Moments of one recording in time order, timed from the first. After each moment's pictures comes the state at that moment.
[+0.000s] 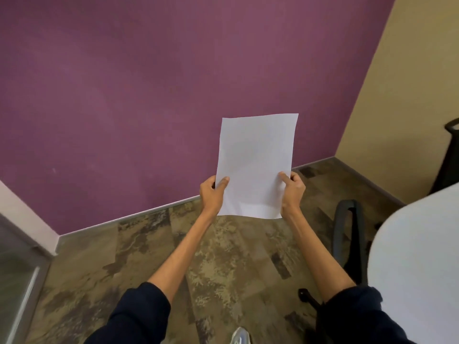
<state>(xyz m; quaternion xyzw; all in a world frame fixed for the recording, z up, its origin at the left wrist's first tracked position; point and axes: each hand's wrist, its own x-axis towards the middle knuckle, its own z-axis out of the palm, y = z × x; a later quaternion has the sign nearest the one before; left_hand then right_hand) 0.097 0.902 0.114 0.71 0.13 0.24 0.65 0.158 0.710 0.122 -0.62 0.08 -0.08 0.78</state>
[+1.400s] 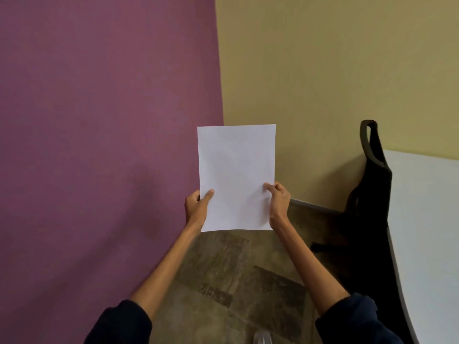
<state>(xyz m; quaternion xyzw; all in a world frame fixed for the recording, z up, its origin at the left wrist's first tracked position) 0.982 0.692 0.114 0.72 -0.07 -0.07 0.68 0.902 0.501 0.109 -0.55 0.30 -0.30 0.72</state>
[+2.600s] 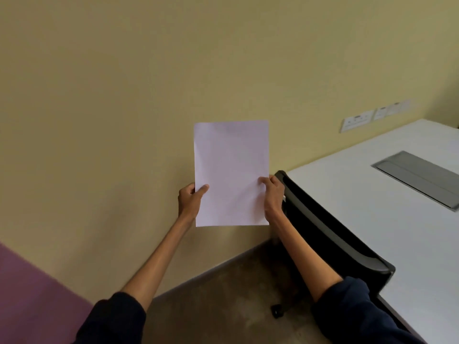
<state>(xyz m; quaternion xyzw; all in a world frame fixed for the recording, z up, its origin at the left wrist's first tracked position) 1.406 0.002 0.142 0.66 -0.40 -0.32 0.55 1.199 -0.065 0.136 -0.41 0.50 -0.57 0.51</state>
